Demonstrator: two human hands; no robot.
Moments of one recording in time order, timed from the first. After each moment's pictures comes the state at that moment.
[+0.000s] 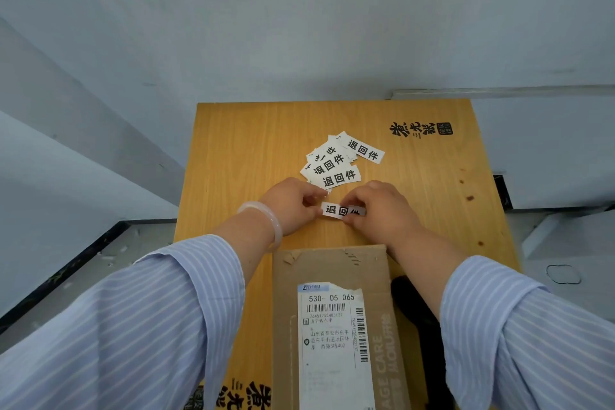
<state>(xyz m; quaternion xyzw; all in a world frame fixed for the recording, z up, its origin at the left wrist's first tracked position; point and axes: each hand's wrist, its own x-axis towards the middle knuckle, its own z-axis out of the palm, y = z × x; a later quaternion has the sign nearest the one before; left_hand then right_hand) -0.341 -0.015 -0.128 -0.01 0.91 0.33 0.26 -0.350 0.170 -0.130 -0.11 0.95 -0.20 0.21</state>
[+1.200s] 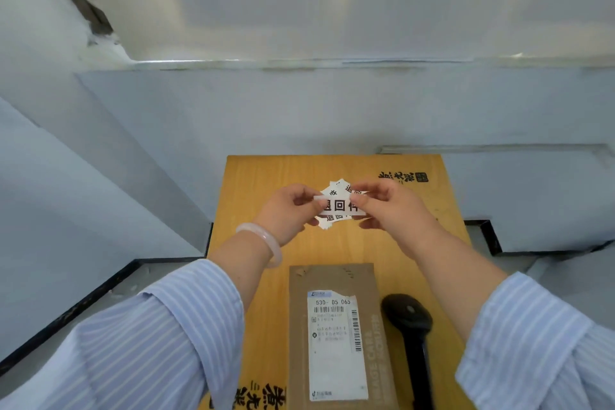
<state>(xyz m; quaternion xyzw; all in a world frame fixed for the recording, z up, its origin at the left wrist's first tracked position) -0.308 -0.021 -0.010 -0.12 0.78 0.60 0.13 -0.335 0.169 0.003 0.06 0.75 -0.62 0.21</state>
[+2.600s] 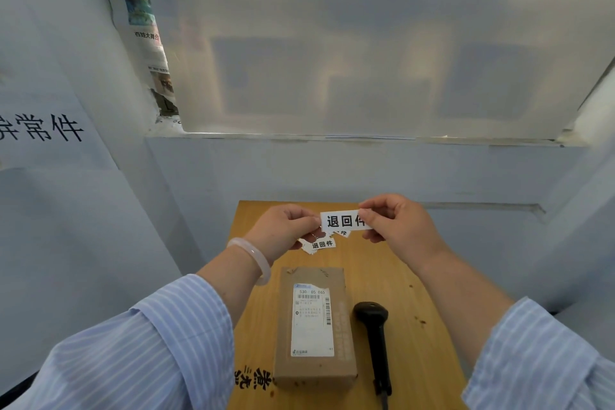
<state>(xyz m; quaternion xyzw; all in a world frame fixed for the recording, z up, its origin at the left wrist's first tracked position) -0.183 0.018 0.127 -0.09 0.78 0.62 0.08 -0.214 0.222 0.132 -0.05 0.81 -0.59 0.05</state>
